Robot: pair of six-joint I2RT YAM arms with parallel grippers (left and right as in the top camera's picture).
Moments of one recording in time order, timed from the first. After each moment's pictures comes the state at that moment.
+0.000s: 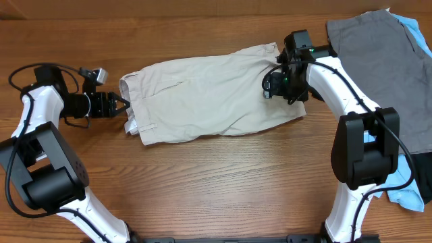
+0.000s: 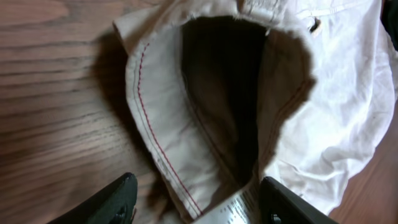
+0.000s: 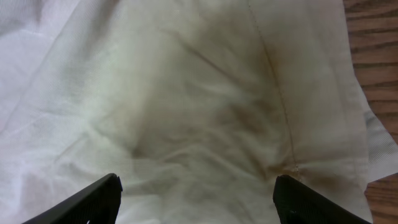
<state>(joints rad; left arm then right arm) 0.43 2.03 1.43 -0.88 0.73 0.49 0.17 2.09 1.65 -0.96 -0.16 0.21</state>
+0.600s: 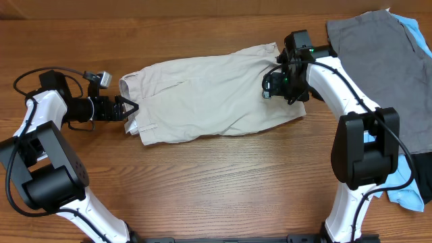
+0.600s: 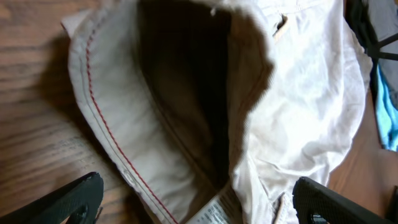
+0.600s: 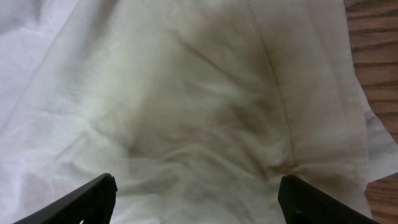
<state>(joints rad) 0.43 2.03 1.38 -0.85 0.83 0.55 0.17 2.09 1.65 -0.96 -0.16 0.20</state>
